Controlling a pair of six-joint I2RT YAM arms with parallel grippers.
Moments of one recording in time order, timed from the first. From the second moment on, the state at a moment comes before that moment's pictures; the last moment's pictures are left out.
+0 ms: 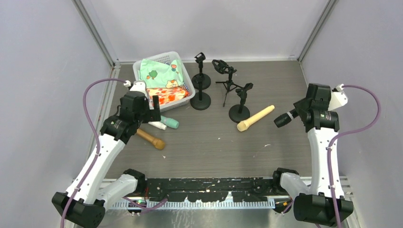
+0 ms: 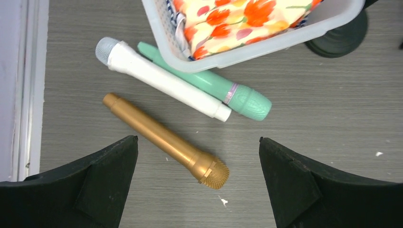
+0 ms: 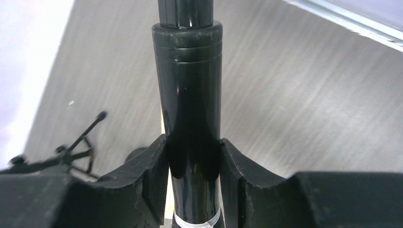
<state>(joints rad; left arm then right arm) -0.35 0.94 1.01 -0.75 -0.33 -0.26 -0.19 0.99 1.10 -0.88 0.40 0.85</state>
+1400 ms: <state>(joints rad) -0.63 0.96 1.28 -0.34 0.21 -0.45 0.78 1.29 1.42 -0.04 0.31 0.84</state>
